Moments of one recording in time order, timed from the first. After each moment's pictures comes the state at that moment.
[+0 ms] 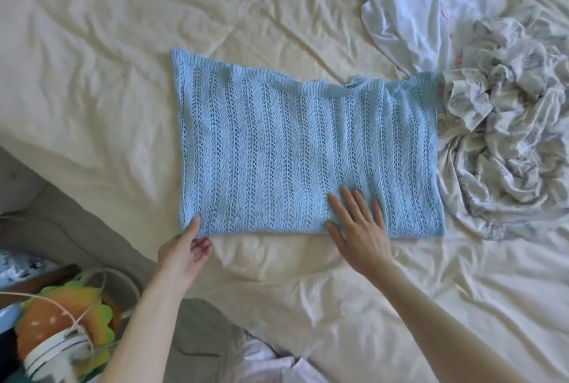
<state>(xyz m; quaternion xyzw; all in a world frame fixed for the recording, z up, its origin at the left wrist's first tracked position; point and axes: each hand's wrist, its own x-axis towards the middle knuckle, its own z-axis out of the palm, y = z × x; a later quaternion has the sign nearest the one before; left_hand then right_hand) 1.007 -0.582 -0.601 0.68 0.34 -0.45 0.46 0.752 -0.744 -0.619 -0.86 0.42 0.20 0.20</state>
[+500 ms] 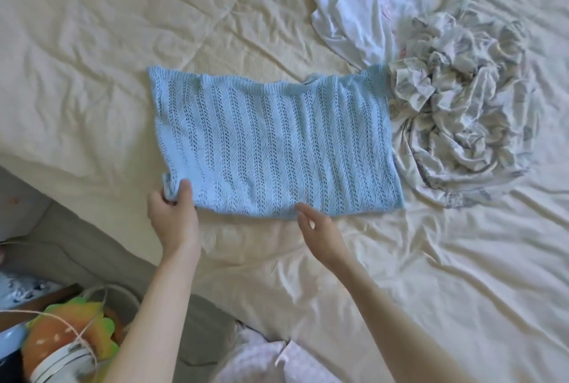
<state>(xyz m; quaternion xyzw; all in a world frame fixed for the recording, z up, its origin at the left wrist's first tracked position) 0.956 -0.646 -0.517 0.83 0.07 -0.25 0.49 0.758 -0.710 -0.571 -0.65 0.54 0.01 0.54</state>
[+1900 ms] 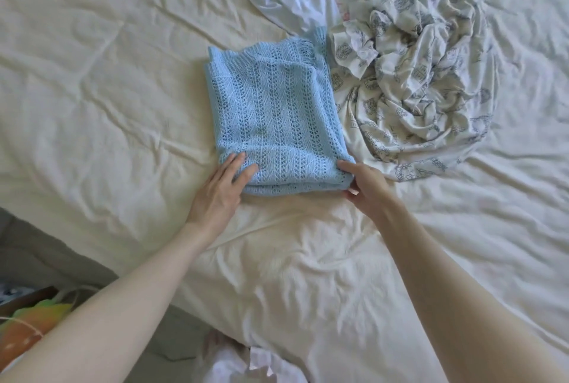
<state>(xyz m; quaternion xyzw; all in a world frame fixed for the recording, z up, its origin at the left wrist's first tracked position) 0.846 -0.689 -0.602 0.72 -0.67 -0.17 0.05 0.620 -0.826 -0.597 -0.21 0.68 -0.12 0.69</state>
